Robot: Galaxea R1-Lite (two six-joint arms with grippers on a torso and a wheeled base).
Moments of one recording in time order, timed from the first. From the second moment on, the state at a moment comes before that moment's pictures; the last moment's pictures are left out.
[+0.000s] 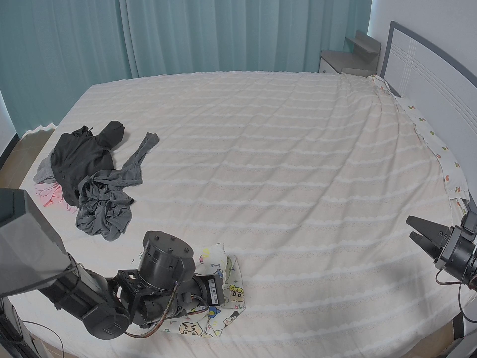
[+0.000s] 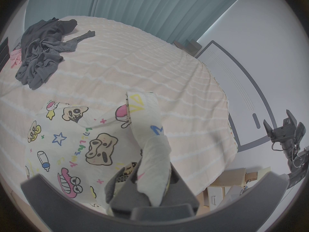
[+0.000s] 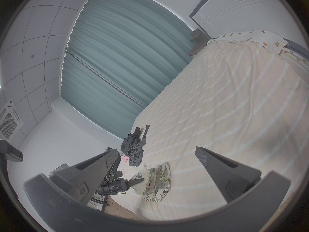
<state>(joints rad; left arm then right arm) -0.73 1.91 -0.52 -0.73 0.08 -0.66 0.12 1.17 -0.08 -0.98 0.40 0.75</state>
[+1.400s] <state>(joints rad) -0.56 1.51 -0.18 -0.74 -0.02 -0.82 0.45 1.45 -0.12 -0.98 0.40 0.77</state>
